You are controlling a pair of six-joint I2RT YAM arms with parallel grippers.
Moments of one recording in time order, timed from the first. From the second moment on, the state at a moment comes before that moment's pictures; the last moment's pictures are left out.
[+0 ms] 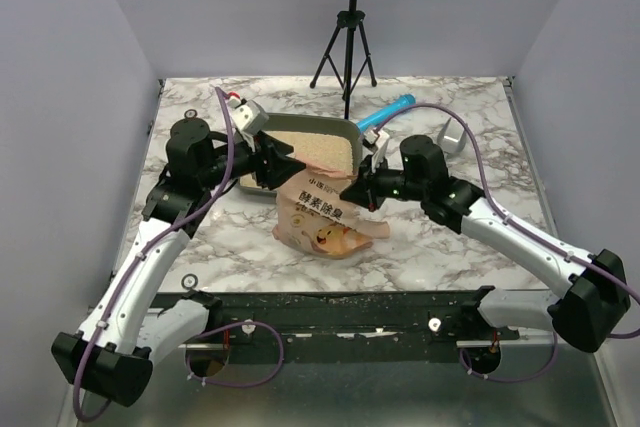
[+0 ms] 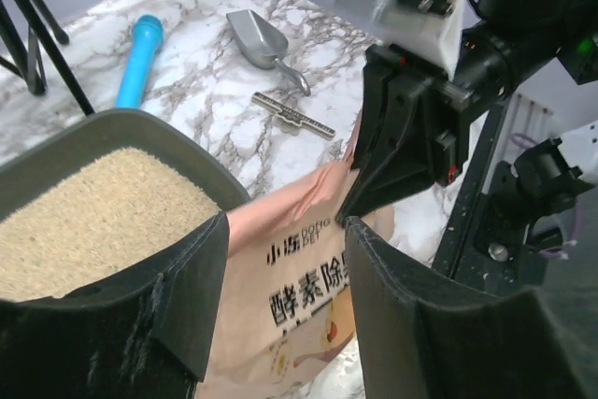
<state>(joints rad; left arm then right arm) -0.29 0.97 0.97 -0.11 0.79 -0.19 0.67 1.22 0.93 -0.11 -0.49 0.16</state>
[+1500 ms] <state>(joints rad) -0.66 1.20 1.30 -0.77 0.65 0.39 0.90 1.09 0.94 -0.32 -0.37 -0.06</state>
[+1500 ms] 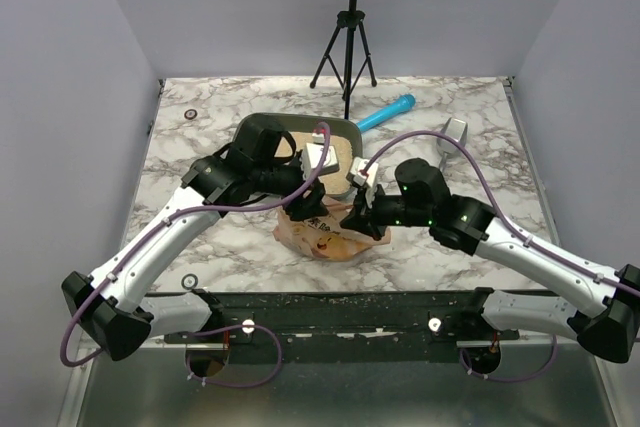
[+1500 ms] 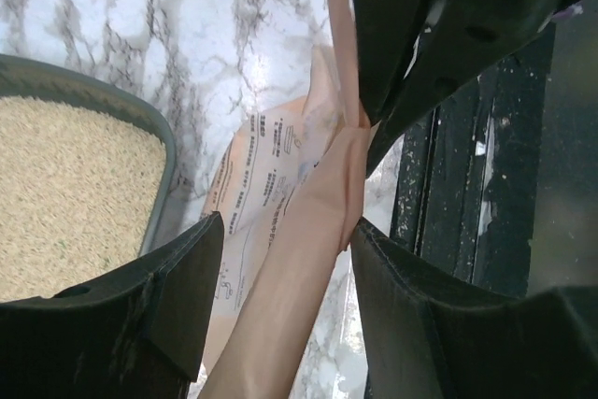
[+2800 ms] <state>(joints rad) -0.70 0.36 0.45 -0.13 0.25 0.34 0.91 1.05 1.04 -0.47 -0.10 -0.07</state>
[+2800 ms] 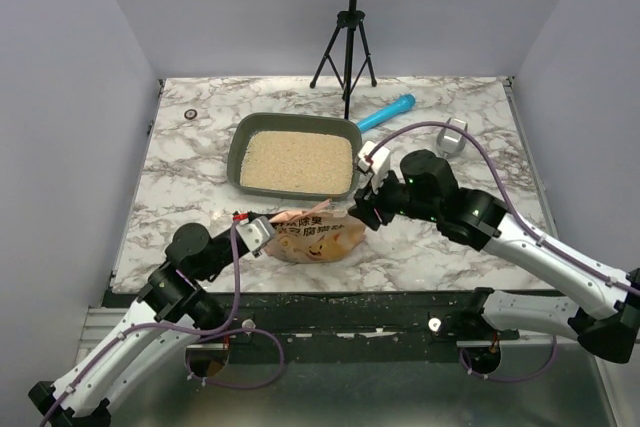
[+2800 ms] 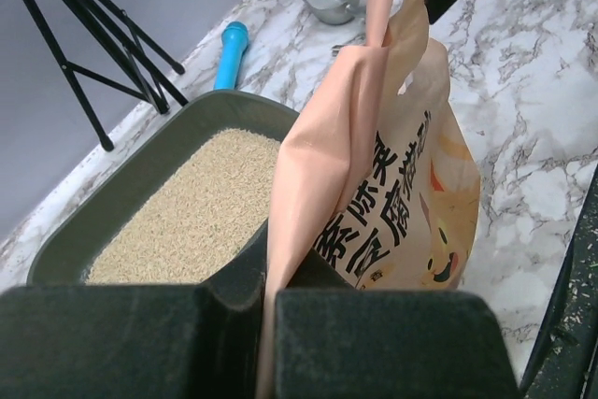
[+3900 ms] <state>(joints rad) -0.70 0.17 0.30 -0.02 0.26 0.28 0.87 1.40 1.28 -0.72 -0.49 -0.60</state>
